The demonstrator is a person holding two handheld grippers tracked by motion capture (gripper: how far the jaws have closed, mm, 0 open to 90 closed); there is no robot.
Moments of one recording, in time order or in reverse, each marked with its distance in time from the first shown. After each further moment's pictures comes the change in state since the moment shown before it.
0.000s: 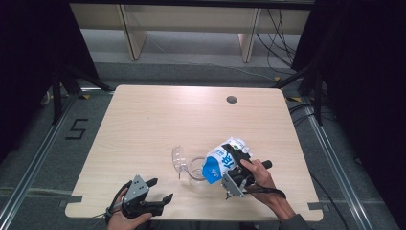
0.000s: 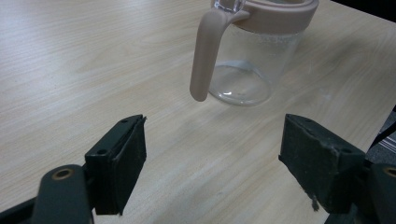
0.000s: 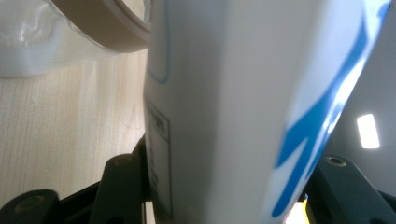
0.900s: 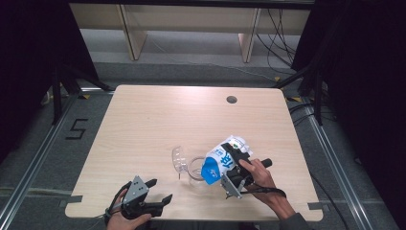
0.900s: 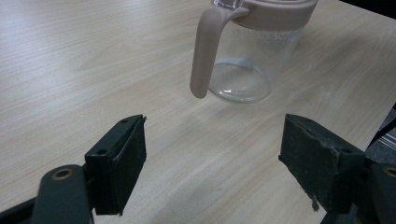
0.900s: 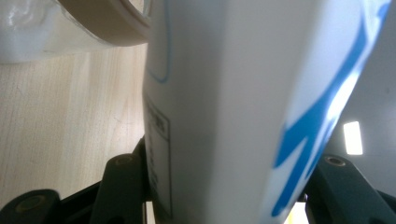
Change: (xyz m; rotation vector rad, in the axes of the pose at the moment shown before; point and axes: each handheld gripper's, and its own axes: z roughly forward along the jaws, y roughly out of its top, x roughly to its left) left arm -0.001 0.000 -0.002 0.015 0.008 0.013; right arm -0.002 0.002 0.002 -0.008 -0.040 -0.101
